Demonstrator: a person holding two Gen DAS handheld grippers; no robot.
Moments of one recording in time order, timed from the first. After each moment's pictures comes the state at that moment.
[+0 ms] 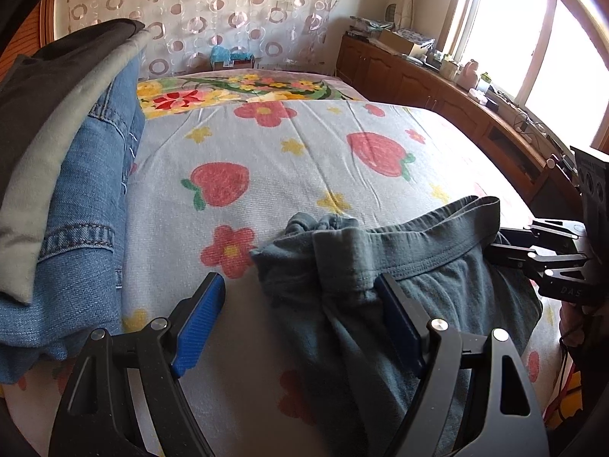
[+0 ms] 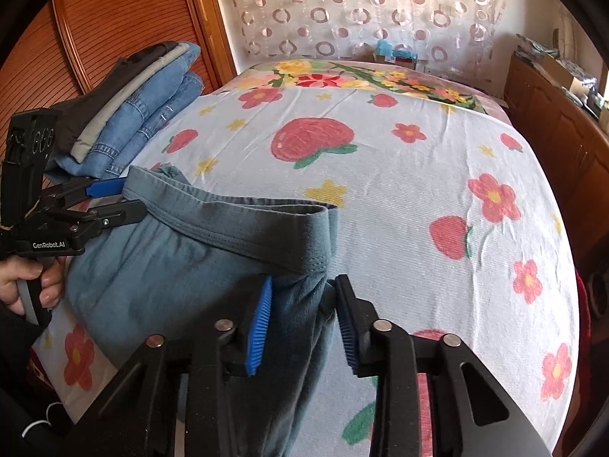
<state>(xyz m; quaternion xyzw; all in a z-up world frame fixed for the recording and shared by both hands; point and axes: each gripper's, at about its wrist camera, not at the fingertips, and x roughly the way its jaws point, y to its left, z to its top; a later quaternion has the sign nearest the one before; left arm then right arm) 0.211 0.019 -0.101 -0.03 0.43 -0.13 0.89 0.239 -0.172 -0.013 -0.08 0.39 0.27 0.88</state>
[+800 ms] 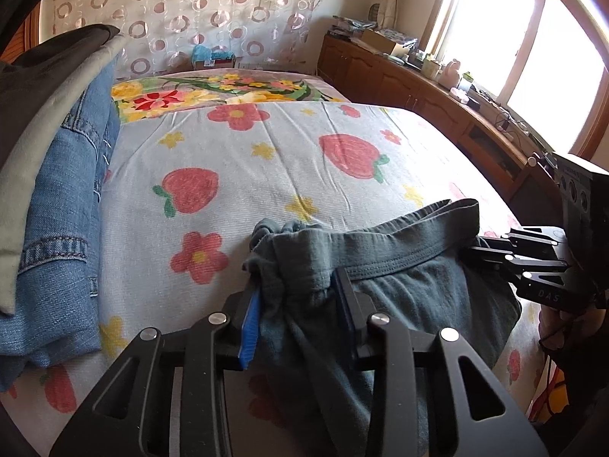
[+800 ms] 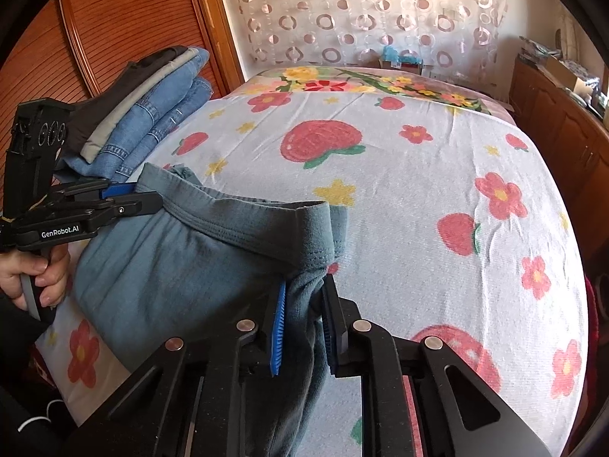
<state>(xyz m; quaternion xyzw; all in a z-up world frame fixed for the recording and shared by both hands) 0.211 0.011 -0.097 -0.04 0.43 -0.17 0.89 0.233 -0.177 -0.016 -0.06 0.38 0.29 0.88</state>
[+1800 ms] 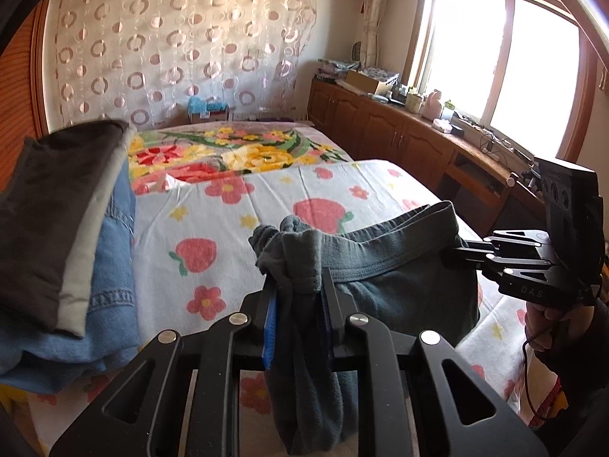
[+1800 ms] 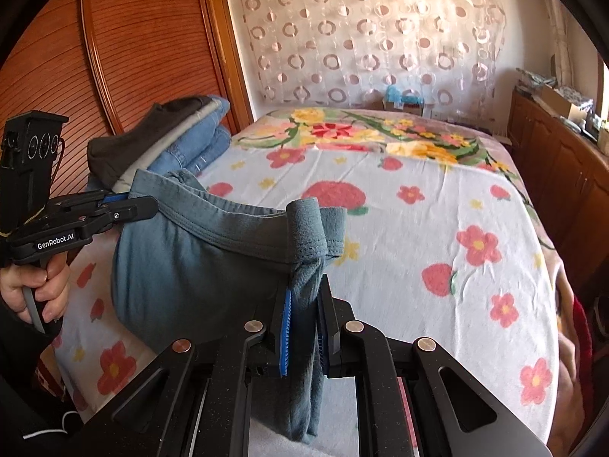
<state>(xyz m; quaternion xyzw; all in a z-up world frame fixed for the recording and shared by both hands) 0.177 0.003 -0.032 -0.02 0.34 -0.17 0.93 0.200 -0.188 0.024 -0.05 0.30 0.30 0.90</state>
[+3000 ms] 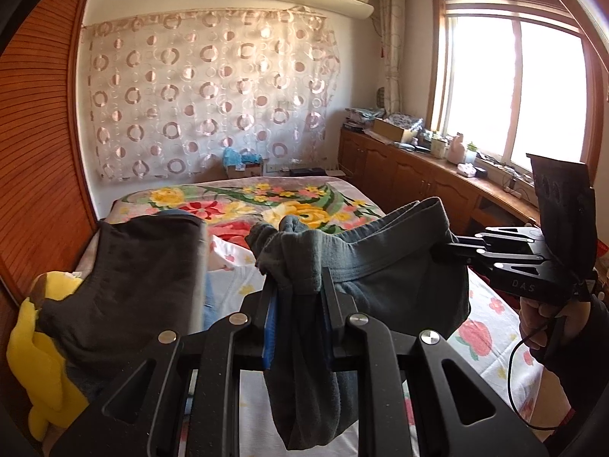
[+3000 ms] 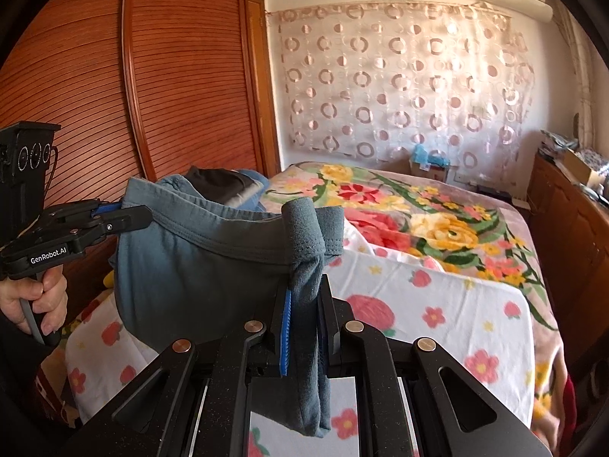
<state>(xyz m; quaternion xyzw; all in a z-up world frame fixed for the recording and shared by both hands) 0.170 0.052 0.034 -0.01 0.25 -0.11 0.96 0.211 -0.165 0.074 -0.07 0.21 0.35 0.91</state>
